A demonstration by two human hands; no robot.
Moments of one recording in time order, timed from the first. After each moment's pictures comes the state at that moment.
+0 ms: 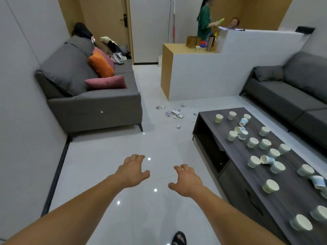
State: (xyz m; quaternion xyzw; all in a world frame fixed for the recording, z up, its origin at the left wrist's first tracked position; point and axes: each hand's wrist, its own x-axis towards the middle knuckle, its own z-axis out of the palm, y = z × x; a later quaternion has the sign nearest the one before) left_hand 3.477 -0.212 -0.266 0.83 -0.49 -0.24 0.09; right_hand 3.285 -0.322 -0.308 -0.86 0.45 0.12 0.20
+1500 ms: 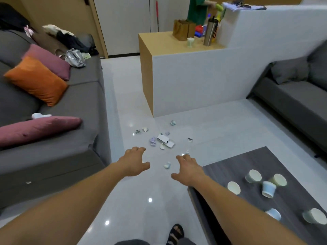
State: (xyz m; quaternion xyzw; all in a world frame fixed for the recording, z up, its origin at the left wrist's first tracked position) left_hand 3.763 -1.030 -0.291 0.81 -0.52 -0.28 0.01; right_hand 3.556 -1.121 -0.335 -0.84 0.48 0.13 0.23
